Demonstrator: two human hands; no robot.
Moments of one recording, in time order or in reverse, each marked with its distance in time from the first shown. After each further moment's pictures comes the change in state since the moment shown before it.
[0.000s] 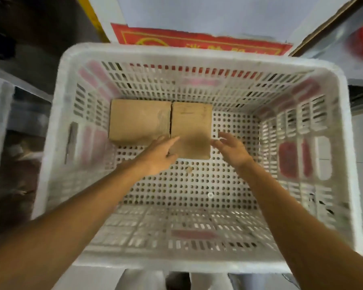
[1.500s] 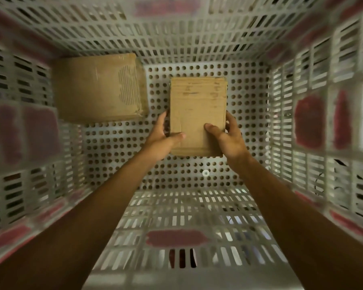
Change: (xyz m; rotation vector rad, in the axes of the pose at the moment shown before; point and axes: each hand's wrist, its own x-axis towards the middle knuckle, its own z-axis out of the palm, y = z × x) left_hand 0.088 -0.002 0.101 -0.681 0.122 -0.325; right_hand 0.061 0.111 0.012 0.412 0.016 0.105
